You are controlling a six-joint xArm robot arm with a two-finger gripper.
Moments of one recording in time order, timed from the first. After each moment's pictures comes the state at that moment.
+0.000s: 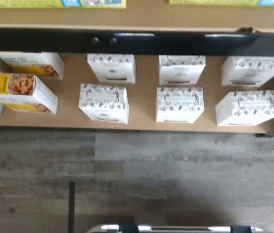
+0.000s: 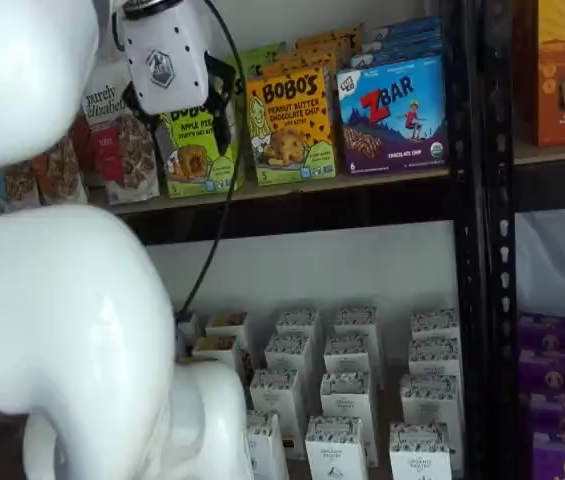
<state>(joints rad) 0.25 -0.87 -1.07 -0.01 1.76 0.25</state>
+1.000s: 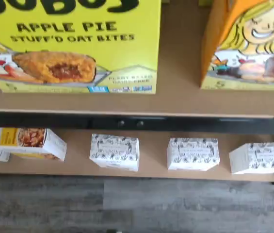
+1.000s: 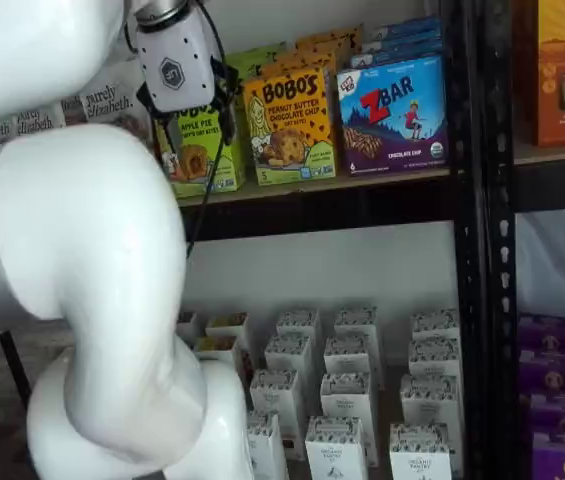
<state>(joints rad) 0.29 -0.72 -1.06 -0.05 1.51 0.30</state>
